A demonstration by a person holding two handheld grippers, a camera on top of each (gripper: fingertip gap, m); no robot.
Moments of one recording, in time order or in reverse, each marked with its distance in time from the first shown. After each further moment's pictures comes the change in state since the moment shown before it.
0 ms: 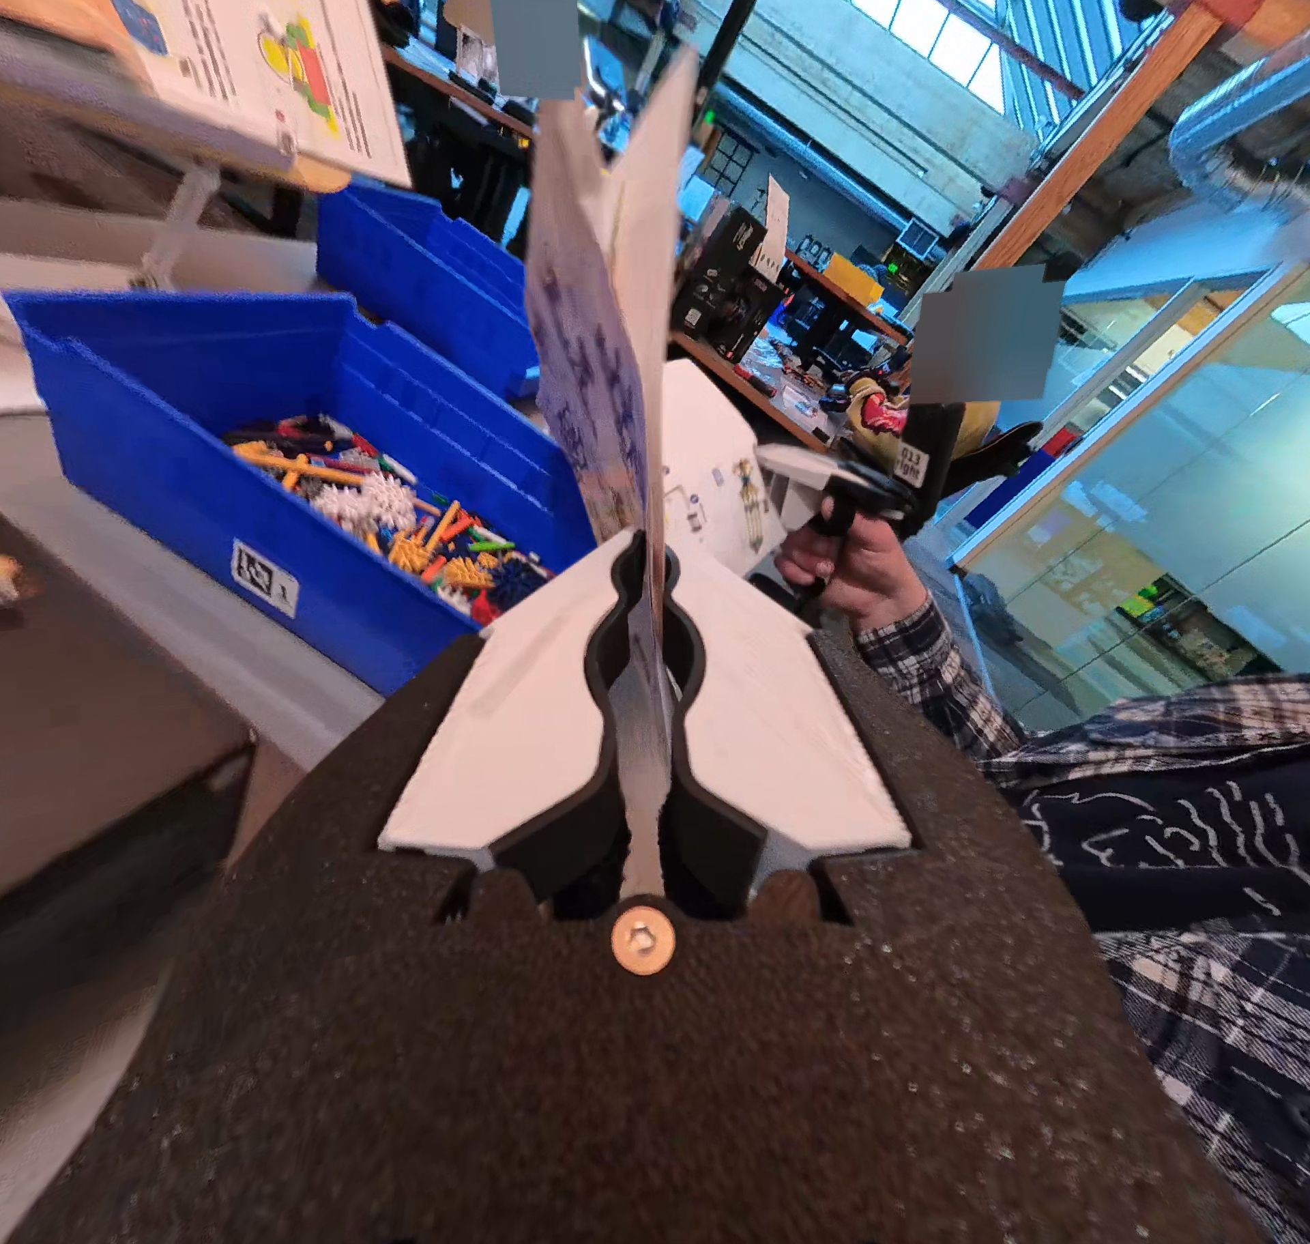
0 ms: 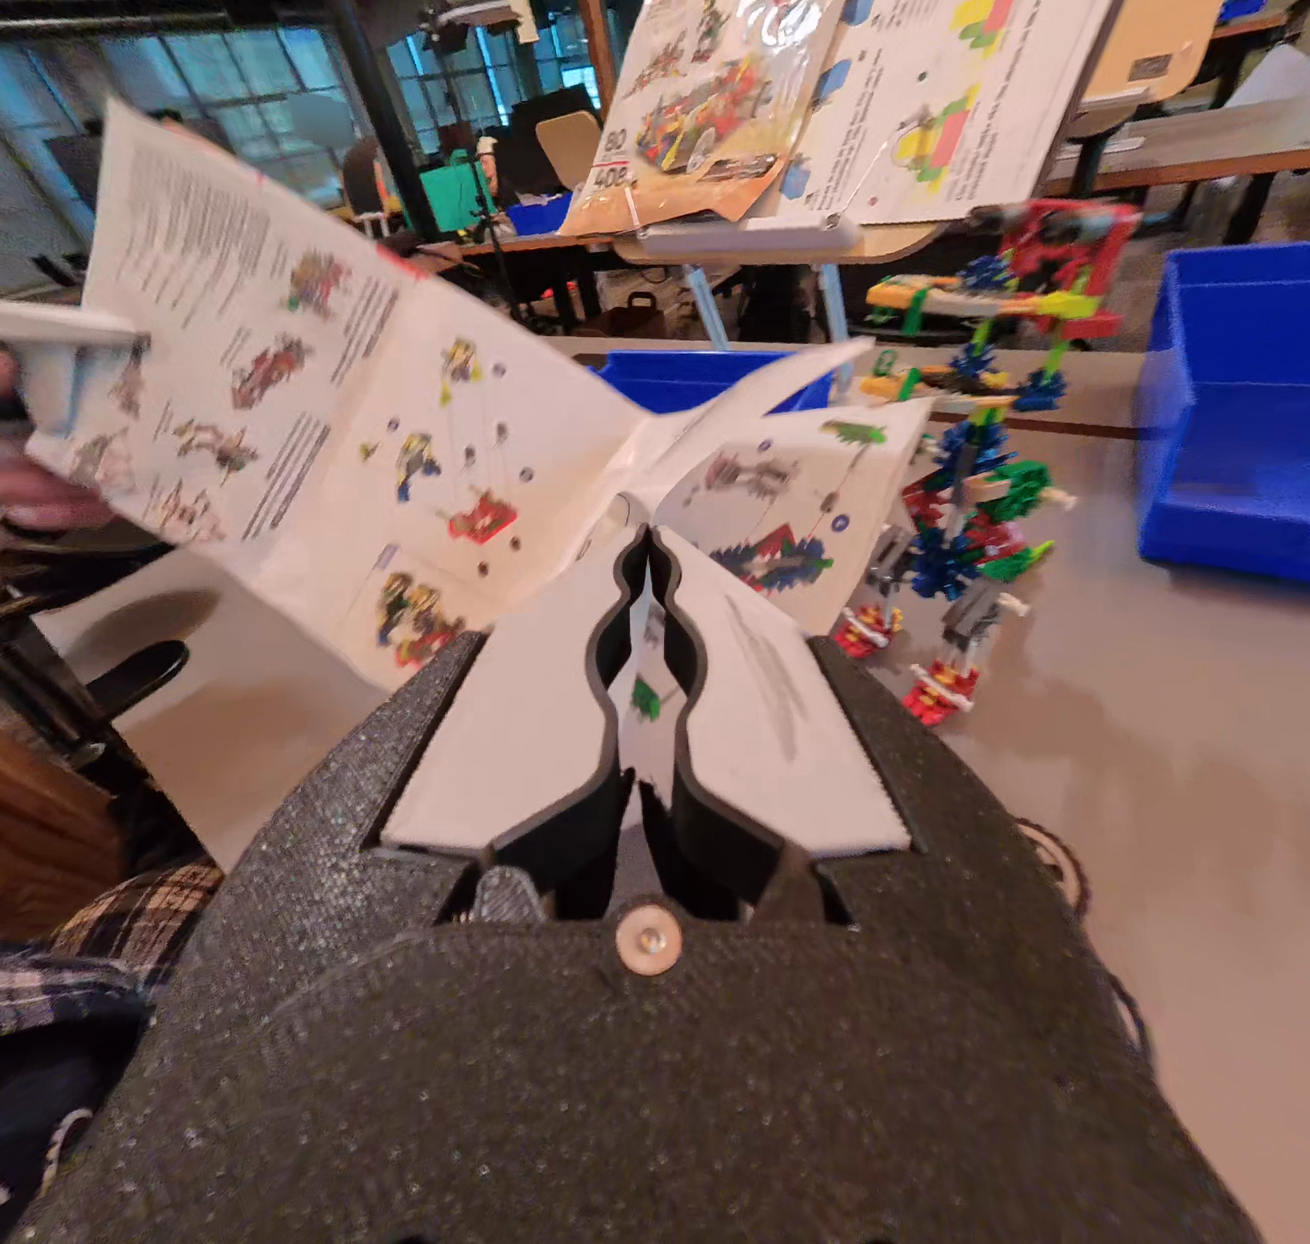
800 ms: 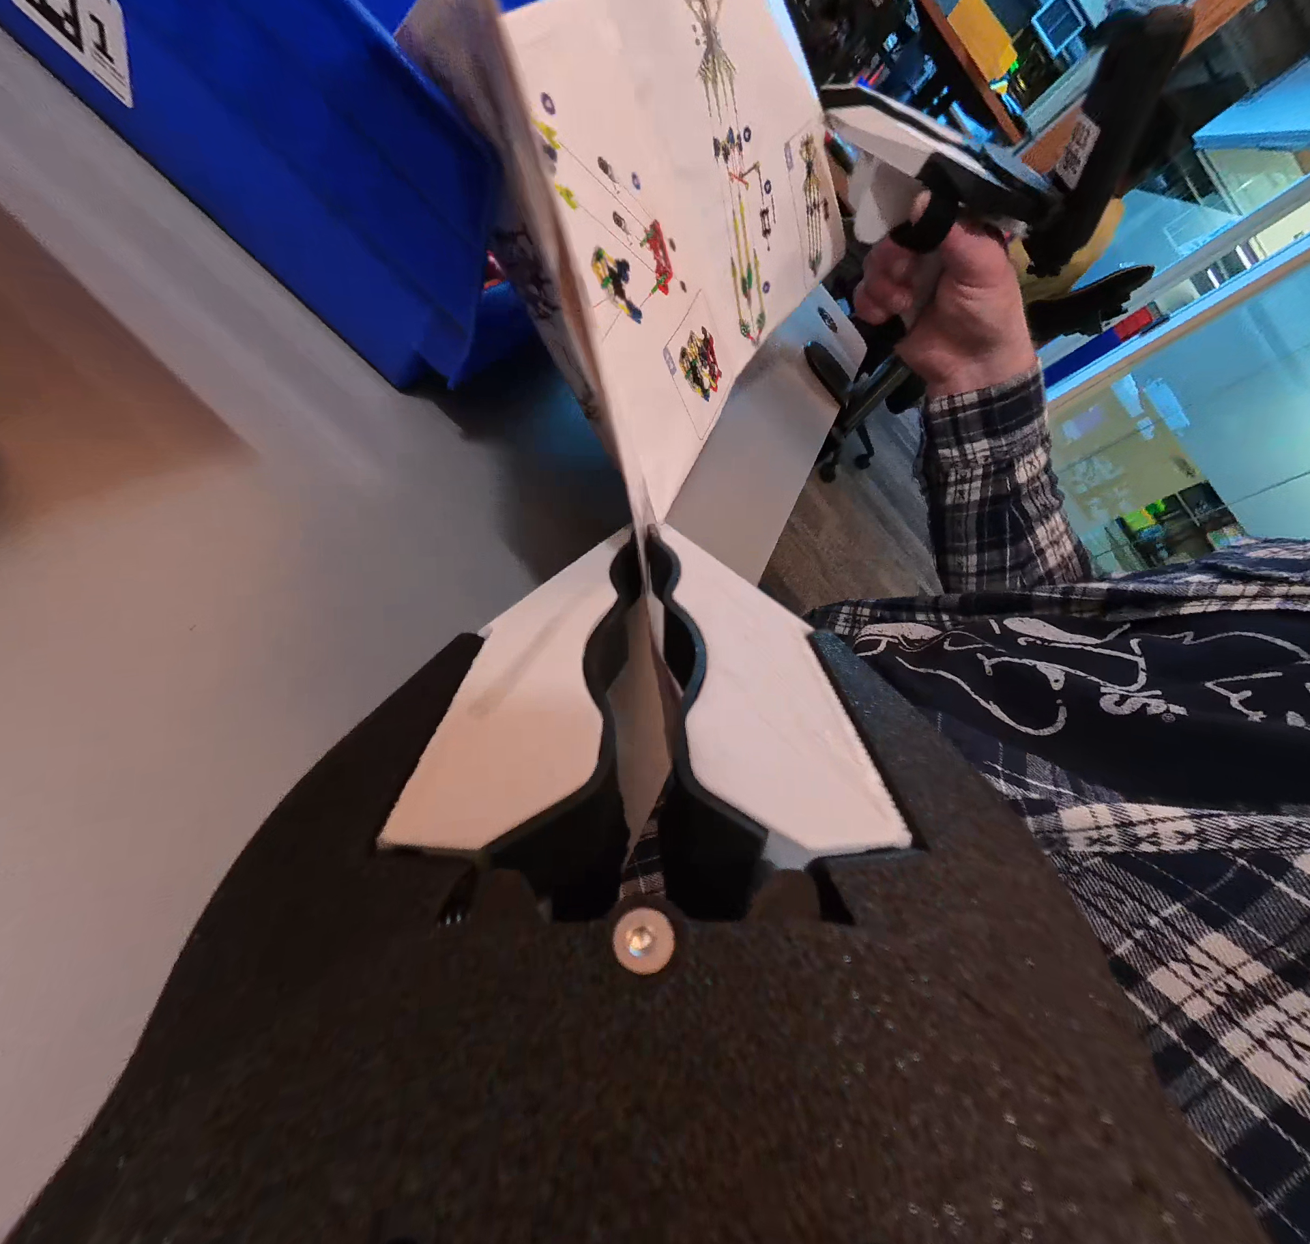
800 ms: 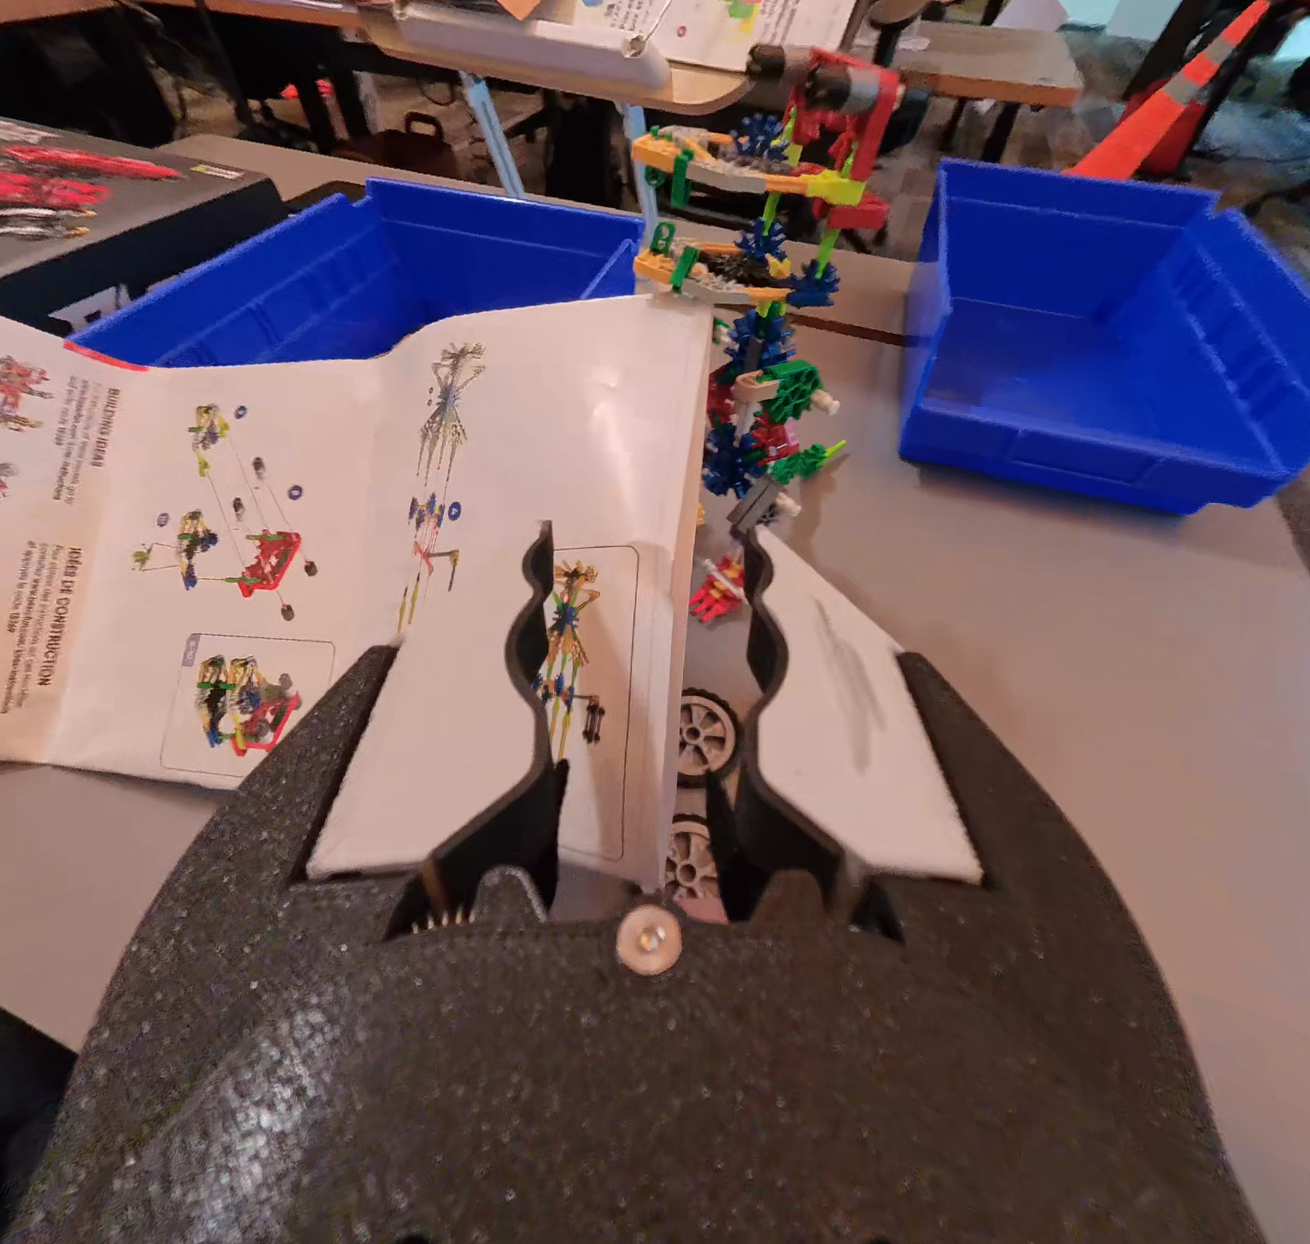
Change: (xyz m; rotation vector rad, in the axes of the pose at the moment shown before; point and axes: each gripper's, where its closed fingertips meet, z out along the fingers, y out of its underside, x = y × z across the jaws) left arm -0.013 0.158 0.002 -0.282 -0.073 -0.141; right arm 0.066 0.030 -0.008 -0.184 0.287 -0.143
